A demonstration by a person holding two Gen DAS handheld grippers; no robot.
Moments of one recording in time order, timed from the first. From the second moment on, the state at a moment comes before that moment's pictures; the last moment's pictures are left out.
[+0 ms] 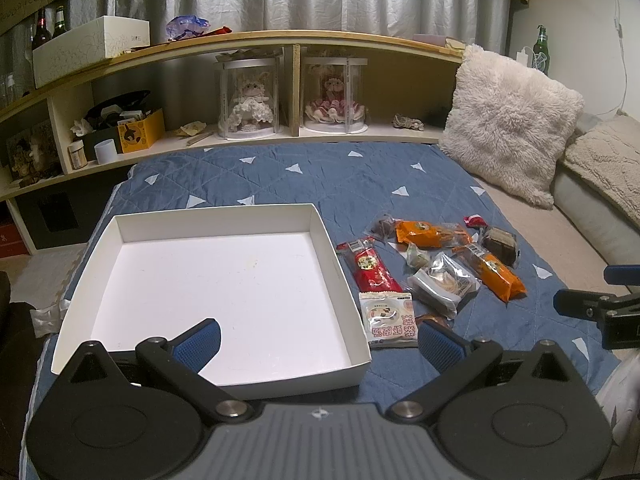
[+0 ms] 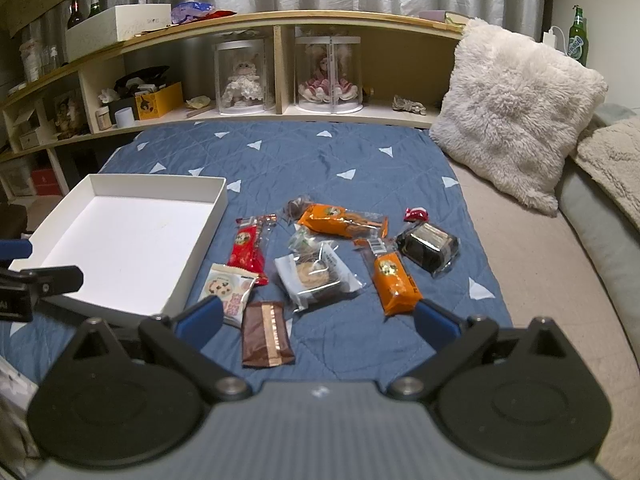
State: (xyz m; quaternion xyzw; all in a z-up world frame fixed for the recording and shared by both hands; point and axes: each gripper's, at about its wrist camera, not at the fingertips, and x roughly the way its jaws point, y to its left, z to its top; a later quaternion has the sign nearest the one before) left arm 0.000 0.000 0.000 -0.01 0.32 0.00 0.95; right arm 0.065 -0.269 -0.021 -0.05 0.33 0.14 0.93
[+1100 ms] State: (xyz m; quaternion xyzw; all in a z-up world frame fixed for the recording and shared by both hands) left arm 0.000 -0.003 -0.004 -0.01 0.32 0.00 0.95; right arm 0.066 -0.268 -0.021 -0.05 0.33 0.14 0.93
